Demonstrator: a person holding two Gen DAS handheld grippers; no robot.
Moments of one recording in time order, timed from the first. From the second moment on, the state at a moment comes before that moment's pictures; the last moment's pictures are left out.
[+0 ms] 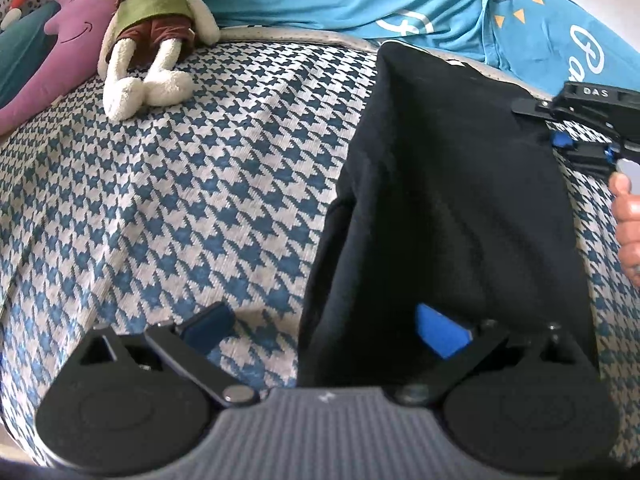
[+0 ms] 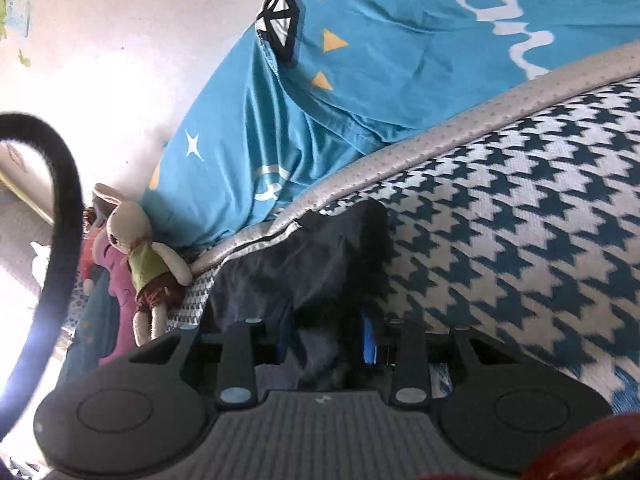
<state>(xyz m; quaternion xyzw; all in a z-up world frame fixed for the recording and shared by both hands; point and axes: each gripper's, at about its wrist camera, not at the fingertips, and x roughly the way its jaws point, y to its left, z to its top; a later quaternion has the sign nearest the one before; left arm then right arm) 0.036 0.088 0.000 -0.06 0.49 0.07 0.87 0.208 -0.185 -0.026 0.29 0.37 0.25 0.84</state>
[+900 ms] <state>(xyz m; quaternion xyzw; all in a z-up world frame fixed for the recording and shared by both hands) 0.046 0.072 0.002 -0.06 0.49 0.05 0.87 0.182 -0.189 0.022 0.19 0.30 0.15 0.92</state>
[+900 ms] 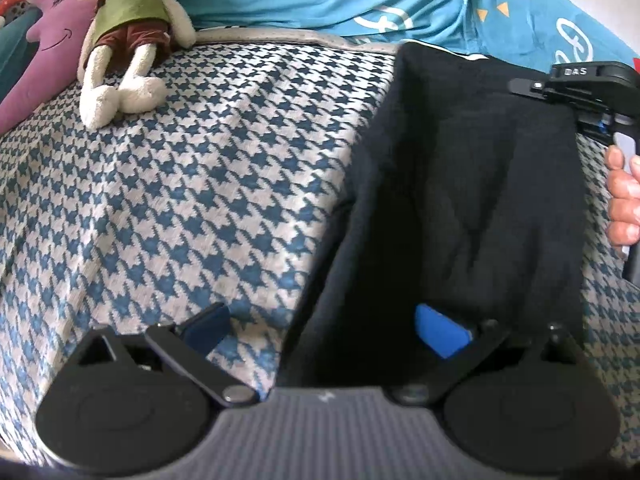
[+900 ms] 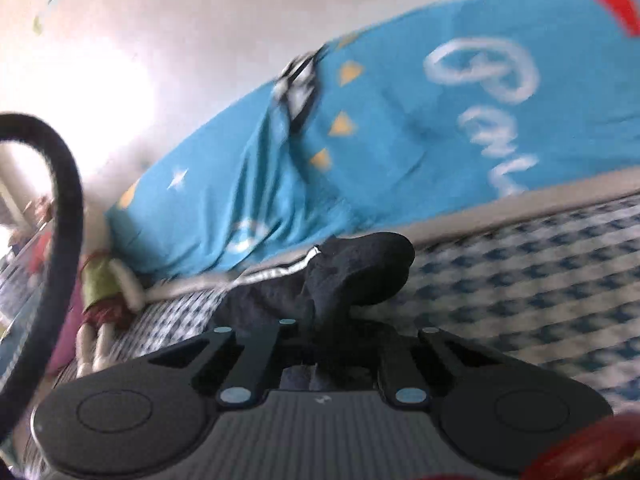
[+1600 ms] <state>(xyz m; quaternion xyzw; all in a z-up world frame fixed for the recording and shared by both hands) 0.038 0.050 0.011 -0.04 0.47 0.01 0.88 0.096 -0.374 0.043 0.23 0.29 -0.22 0.90</state>
